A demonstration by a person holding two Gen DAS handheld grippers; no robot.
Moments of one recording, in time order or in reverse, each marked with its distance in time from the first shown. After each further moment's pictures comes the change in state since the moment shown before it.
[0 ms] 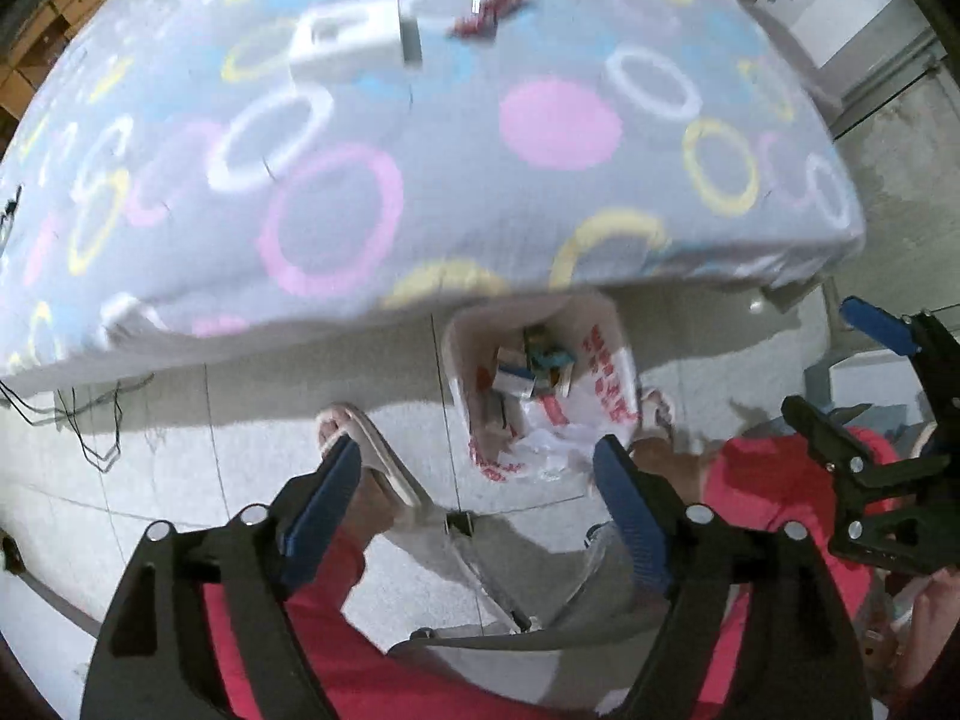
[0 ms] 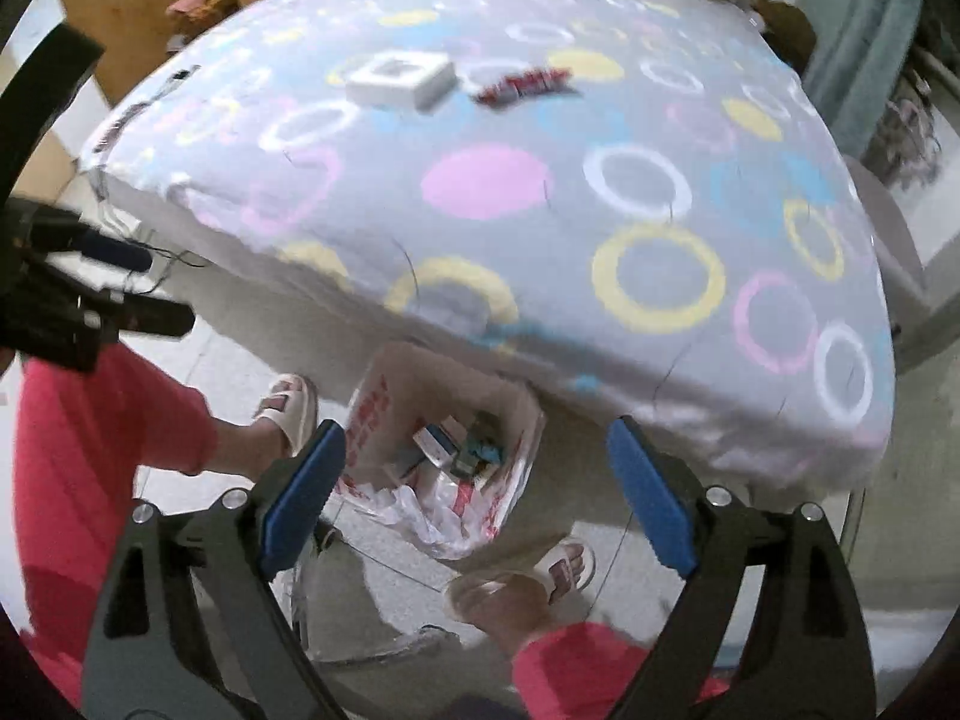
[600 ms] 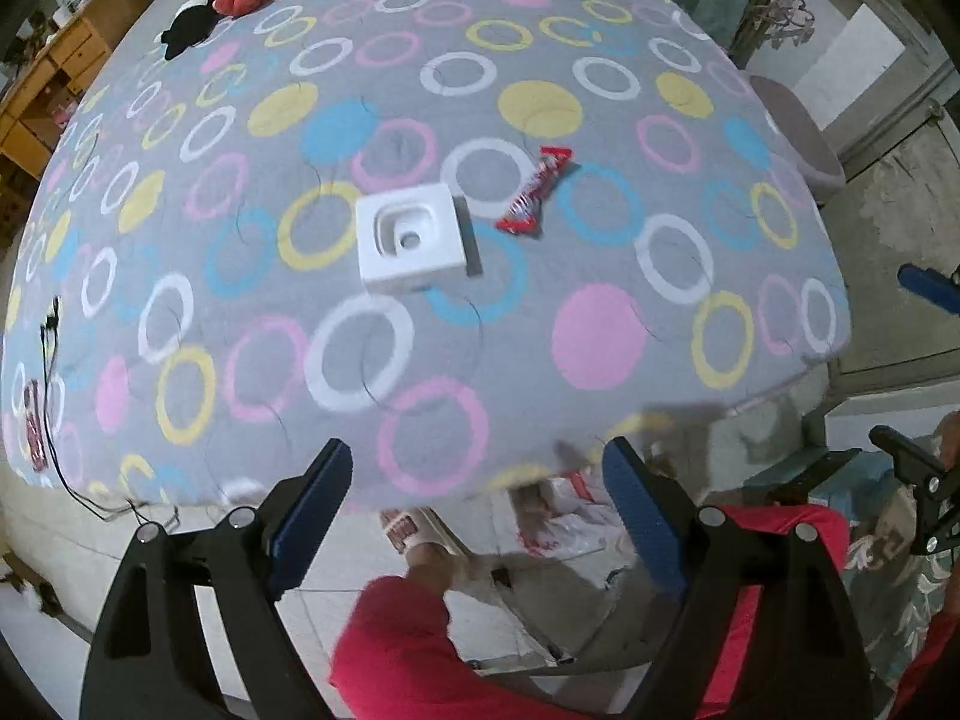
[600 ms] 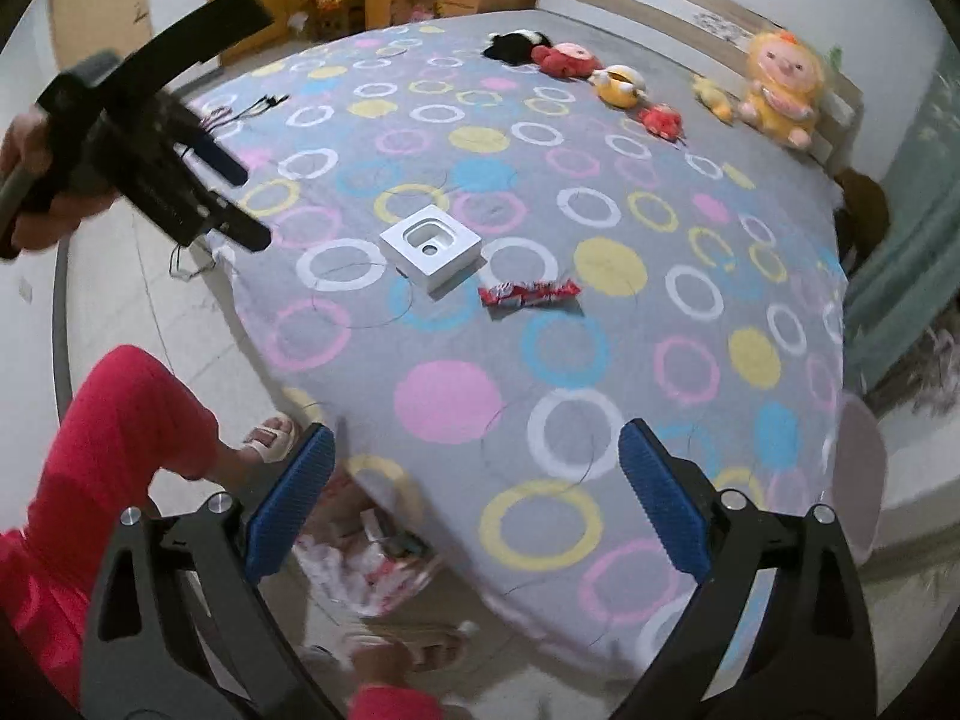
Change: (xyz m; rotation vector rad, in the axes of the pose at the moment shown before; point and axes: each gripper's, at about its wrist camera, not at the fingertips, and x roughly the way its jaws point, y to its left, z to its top) left arm -0.092 0.043 0.150 0.043 -0.037 0.041; right arm -0.077 -0.046 0.162 -0.353 -0.122 0.074
